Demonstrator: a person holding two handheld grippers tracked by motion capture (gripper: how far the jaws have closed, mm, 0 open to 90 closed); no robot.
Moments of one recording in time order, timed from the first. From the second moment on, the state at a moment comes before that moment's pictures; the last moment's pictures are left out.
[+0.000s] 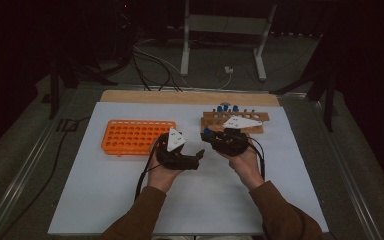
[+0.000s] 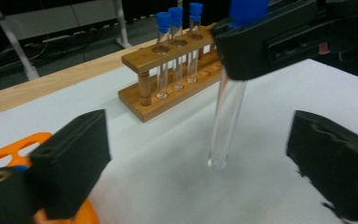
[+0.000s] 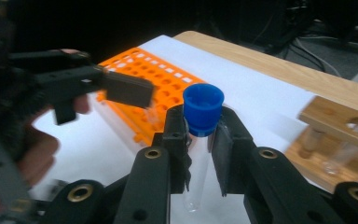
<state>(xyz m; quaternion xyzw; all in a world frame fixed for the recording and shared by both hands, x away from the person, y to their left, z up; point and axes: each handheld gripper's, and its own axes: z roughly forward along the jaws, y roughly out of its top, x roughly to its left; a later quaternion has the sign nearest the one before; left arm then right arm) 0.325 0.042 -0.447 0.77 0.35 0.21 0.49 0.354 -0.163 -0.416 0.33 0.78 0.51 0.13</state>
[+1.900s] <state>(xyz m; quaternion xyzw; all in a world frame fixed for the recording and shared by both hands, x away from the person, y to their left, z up) 0.323 0.118 -0.443 0.72 0.38 0.25 0.52 0.346 -0.233 -0.436 0.37 0.75 0.50 0.19</state>
